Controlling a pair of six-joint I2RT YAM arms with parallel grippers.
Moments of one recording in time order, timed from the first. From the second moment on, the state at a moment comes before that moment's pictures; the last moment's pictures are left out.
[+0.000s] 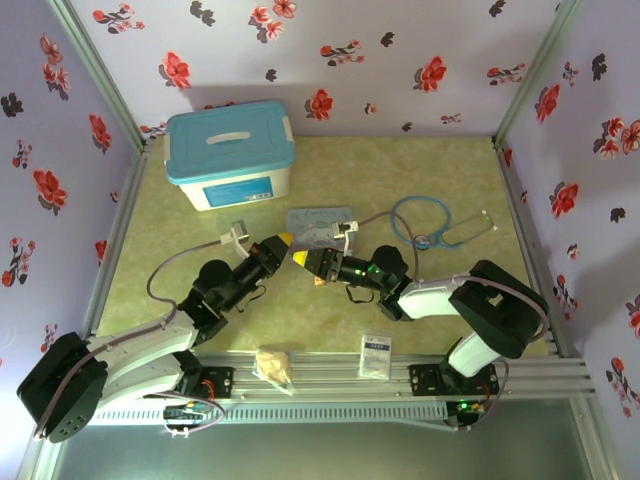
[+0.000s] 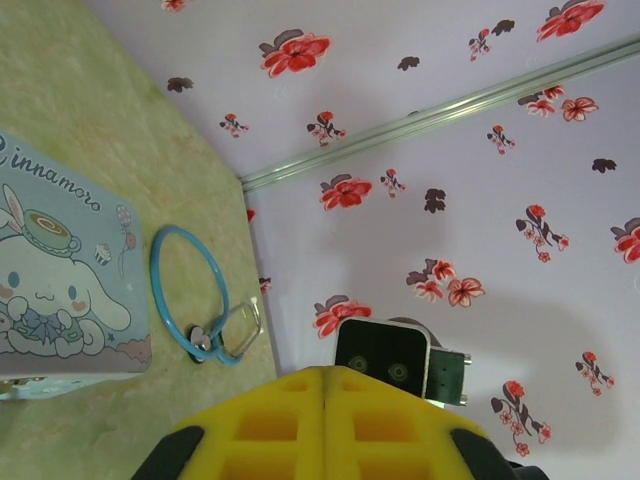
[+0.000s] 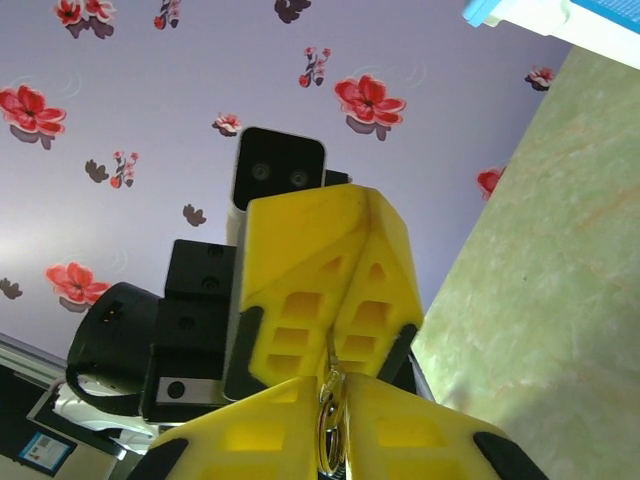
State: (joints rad) left arm -0.80 1.01 0.29 0.78 -0.03 -1.23; right arm 0.85 1.56 0.47 1.24 -0.53 1.18
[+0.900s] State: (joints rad) left arm -0.79 1.04 0.56 0.15 -0.01 -0.98; right arm 0.82 1.27 0.39 0.71 -0.35 1.00
